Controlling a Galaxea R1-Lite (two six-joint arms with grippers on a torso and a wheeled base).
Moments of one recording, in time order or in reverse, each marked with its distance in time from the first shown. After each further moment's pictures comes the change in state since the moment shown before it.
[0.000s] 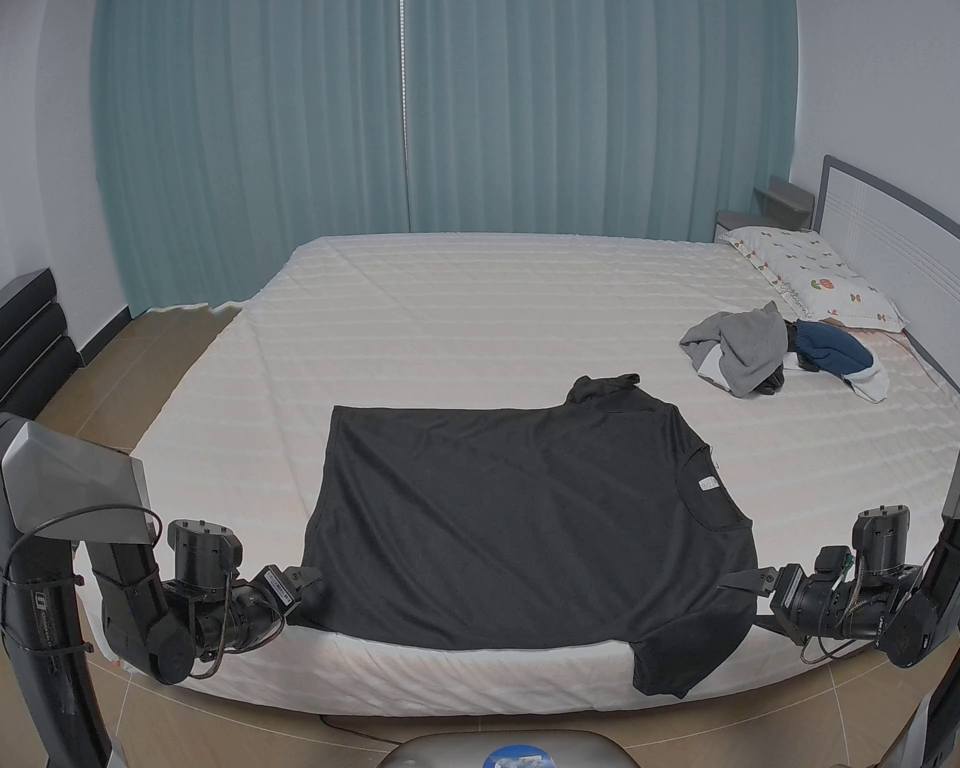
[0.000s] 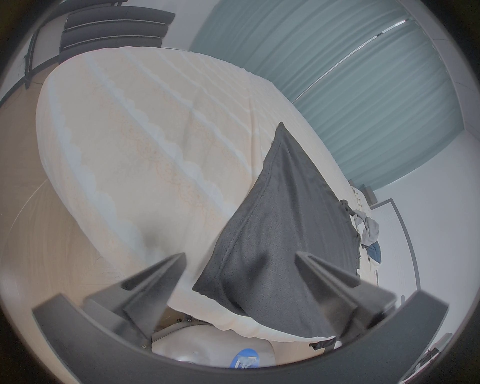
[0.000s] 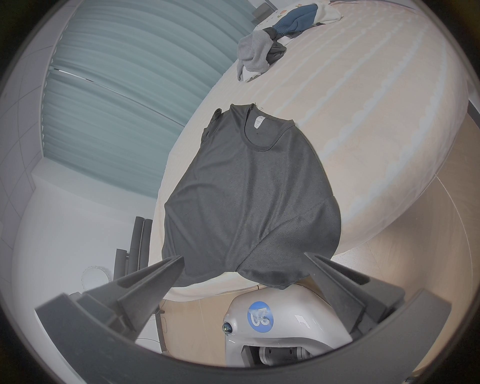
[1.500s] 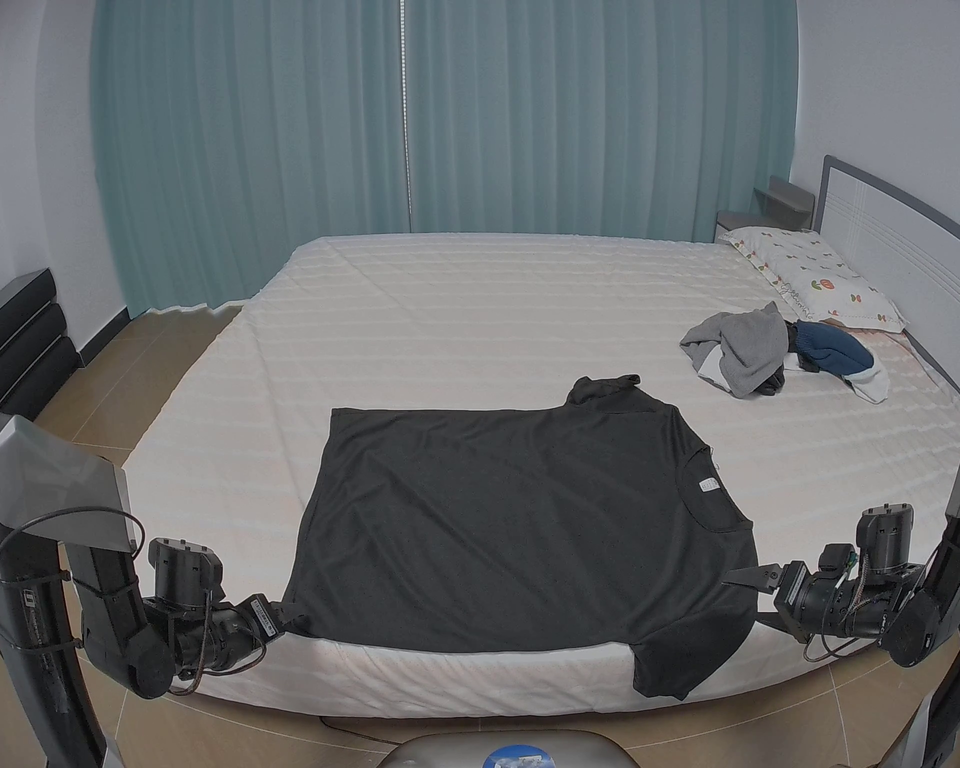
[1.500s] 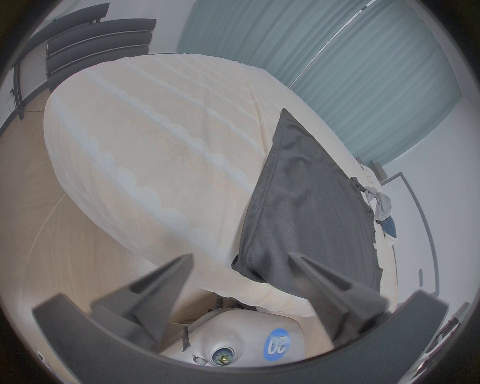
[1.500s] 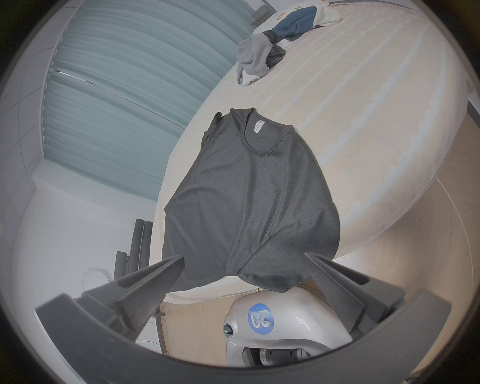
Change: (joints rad) left arm 0.050 -0.047 0.127 0.004 -0.039 0.163; right arm -0.013 -0.012 0.002 0.000 0.001 0.001
